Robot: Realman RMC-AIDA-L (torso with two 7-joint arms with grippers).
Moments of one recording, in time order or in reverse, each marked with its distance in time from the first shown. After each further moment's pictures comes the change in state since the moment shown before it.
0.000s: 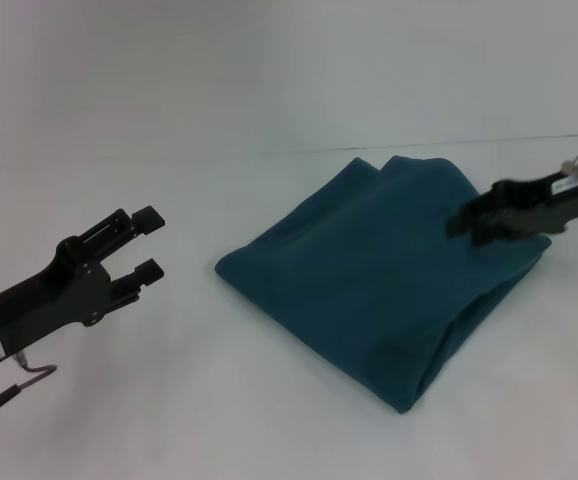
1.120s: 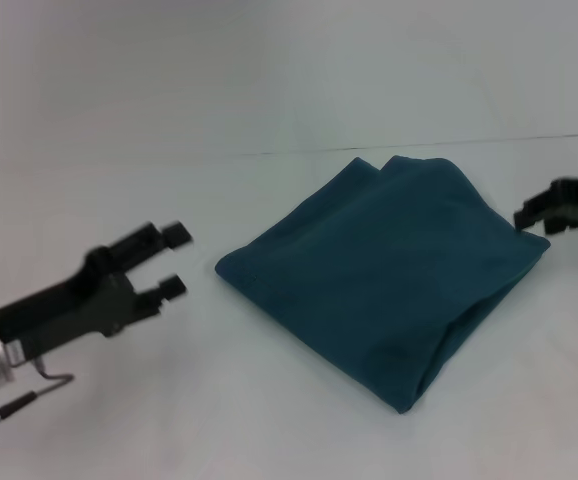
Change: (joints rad) left arm -0.024 0.007 0.051 0.007 0.044 0.004 -0.036; right arm -0.007 -0.036 0.009 -0.028 -0.167 0.068 0.020
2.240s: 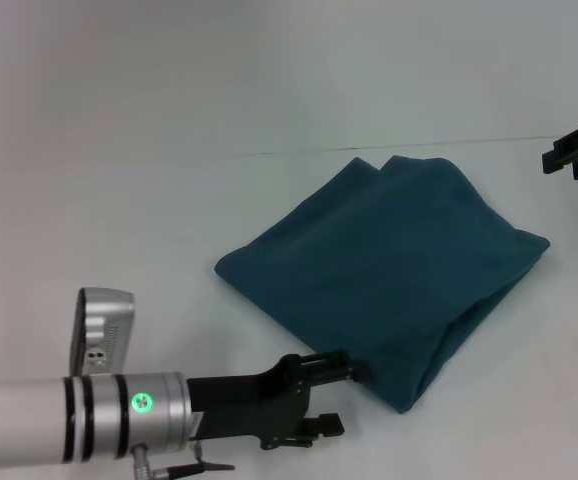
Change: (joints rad) left arm -0.204 -0.049 0.368 -0.279 0.023 -0.199 -0.159; right arm 0.038 -0.063 0.045 -0.054 -0.004 -0.058 0.029
